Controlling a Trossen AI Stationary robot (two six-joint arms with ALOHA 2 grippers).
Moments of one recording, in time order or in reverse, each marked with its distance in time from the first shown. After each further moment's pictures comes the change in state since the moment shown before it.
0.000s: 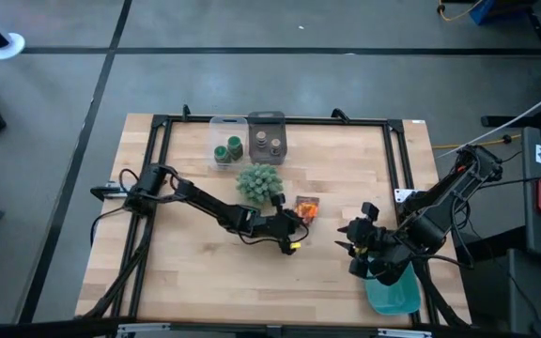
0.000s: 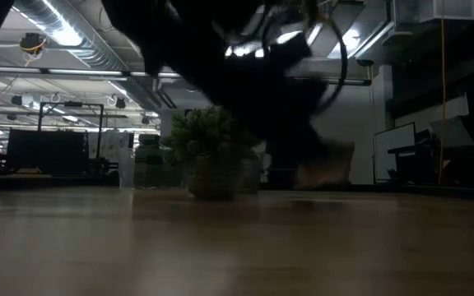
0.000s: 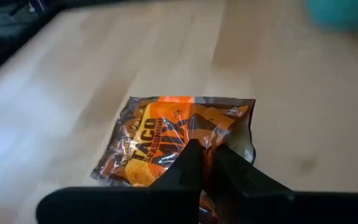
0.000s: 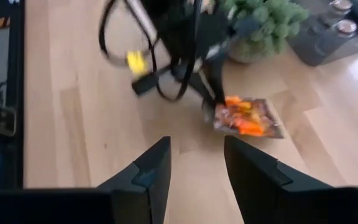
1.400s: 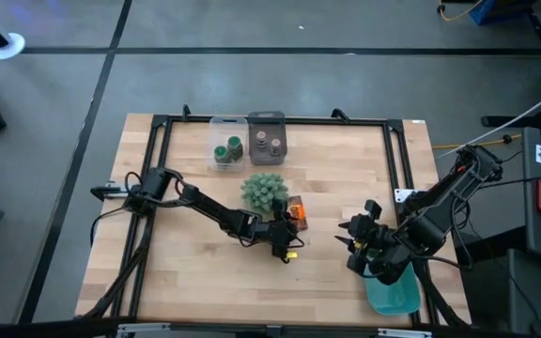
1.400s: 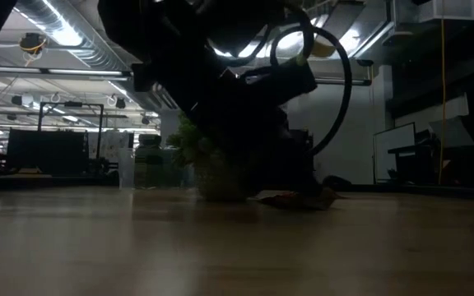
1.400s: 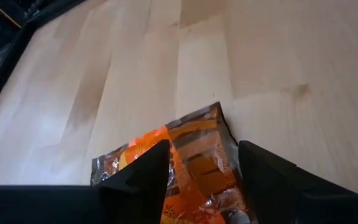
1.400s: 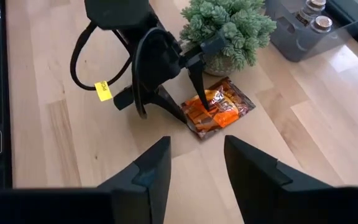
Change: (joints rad) left arm -0.025 0.044 0.002 -0.063 -0.003 0.247; right arm 0.000 0.000 0.000 -0.039 0.046 0.088
